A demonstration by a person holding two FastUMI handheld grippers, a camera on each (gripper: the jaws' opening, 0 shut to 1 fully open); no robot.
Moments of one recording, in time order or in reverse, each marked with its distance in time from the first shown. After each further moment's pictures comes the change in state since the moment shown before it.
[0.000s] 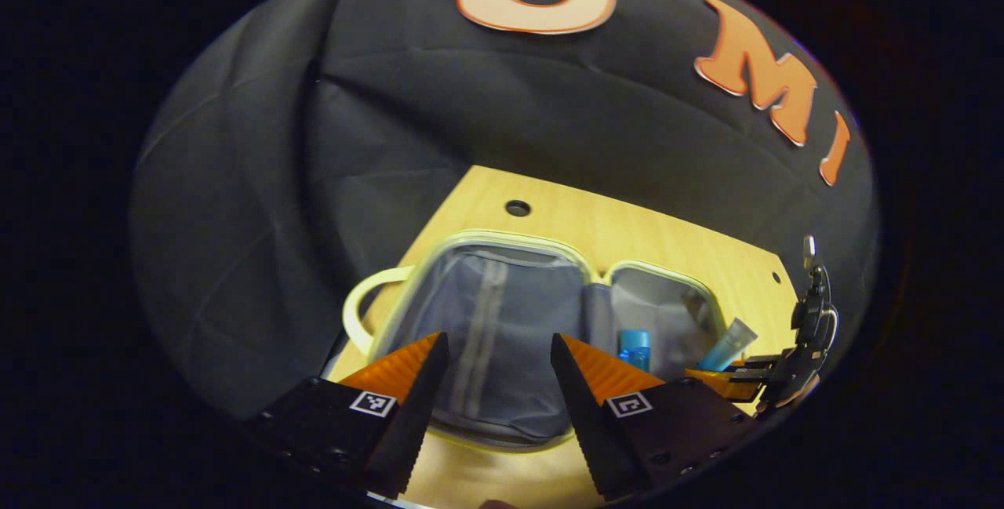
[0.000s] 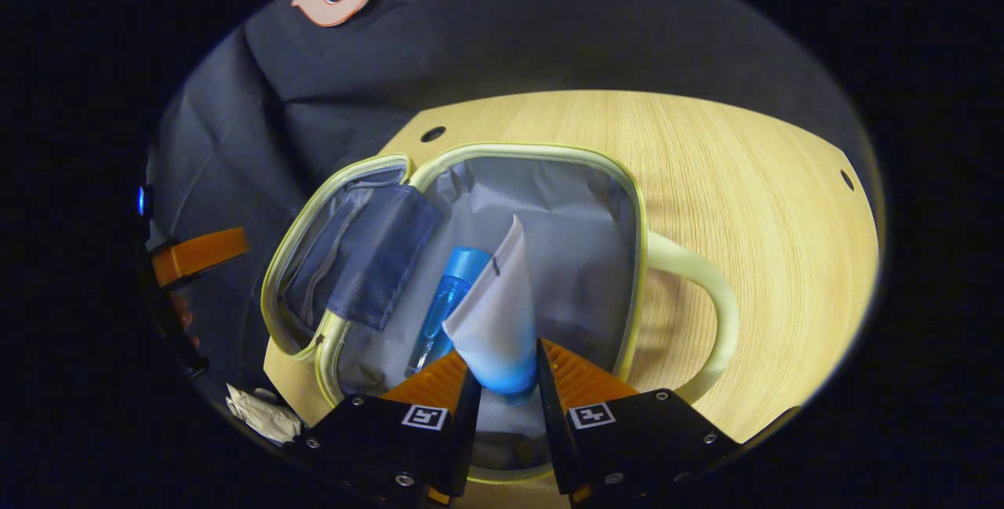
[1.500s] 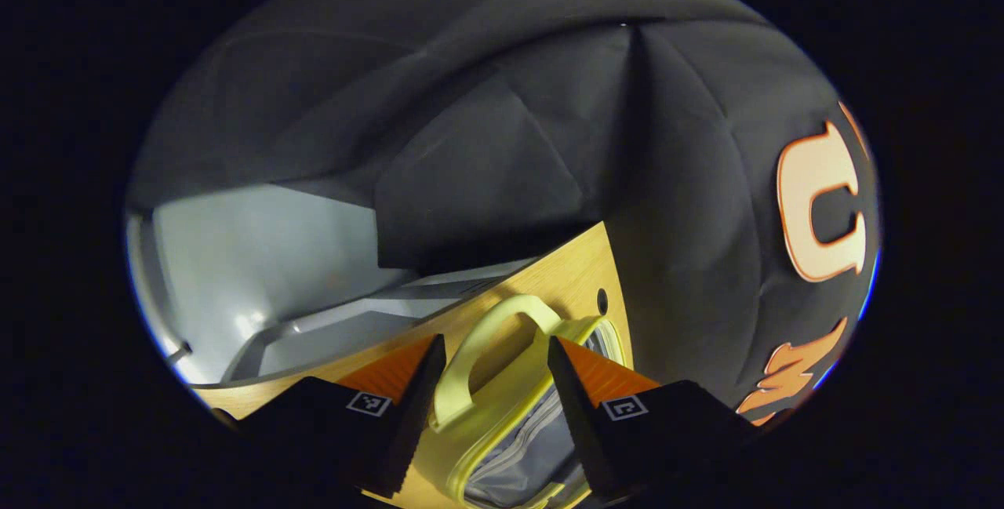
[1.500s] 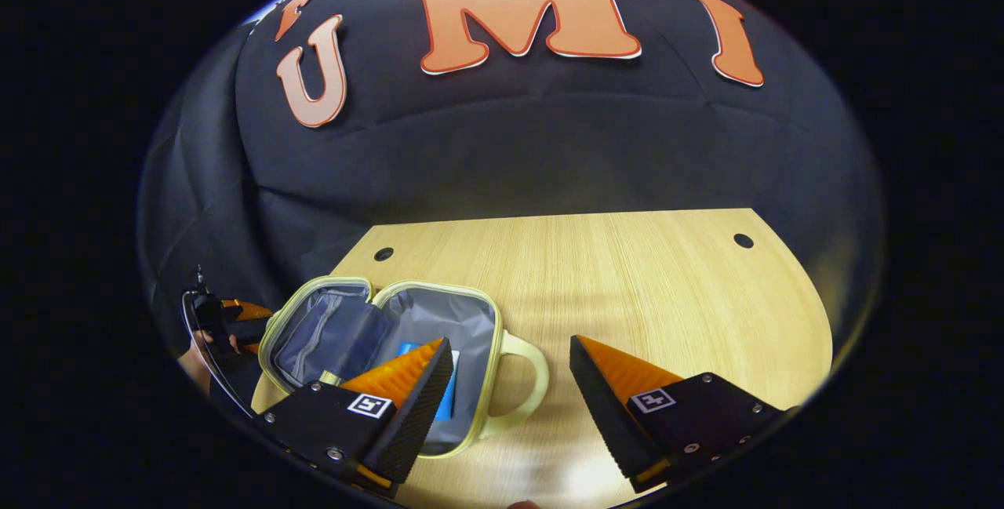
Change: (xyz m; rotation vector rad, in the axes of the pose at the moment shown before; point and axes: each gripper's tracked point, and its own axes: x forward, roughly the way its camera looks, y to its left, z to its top) left arm 0.083 0.184 -0.013 -1.003 0.022 -0.144; right arm -0.165 -0.073 0.075 -0.013 -0.440 -0.222
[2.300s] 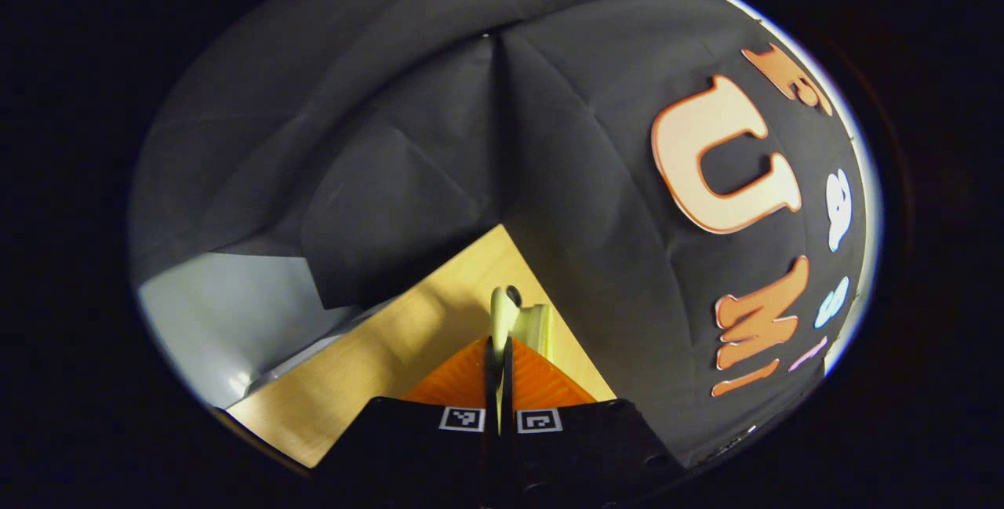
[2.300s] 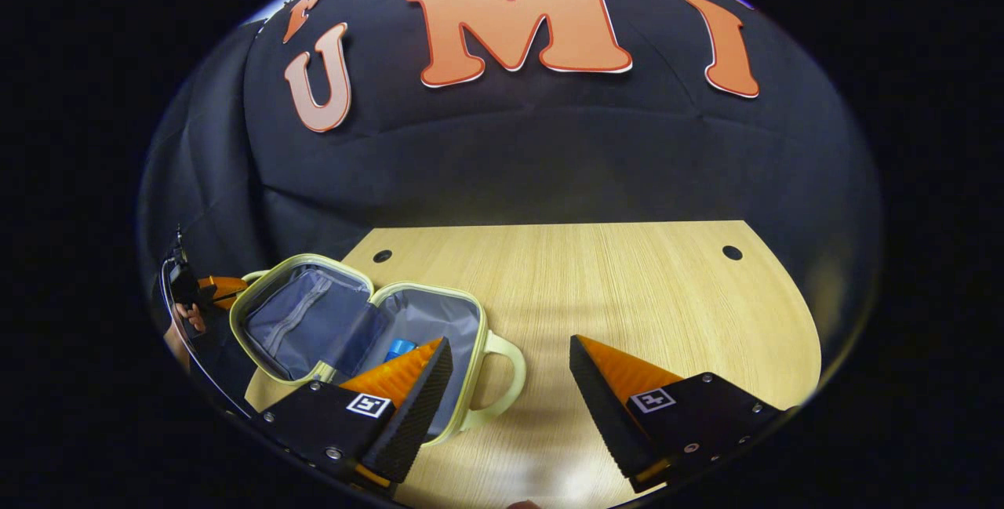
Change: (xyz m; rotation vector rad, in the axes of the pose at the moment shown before) left arm -0.094 -0.143 -0.001 0.309 -0.053 -0.258; right arm -0.016 -0.013 0.007 -0.014 -0.029 0.032
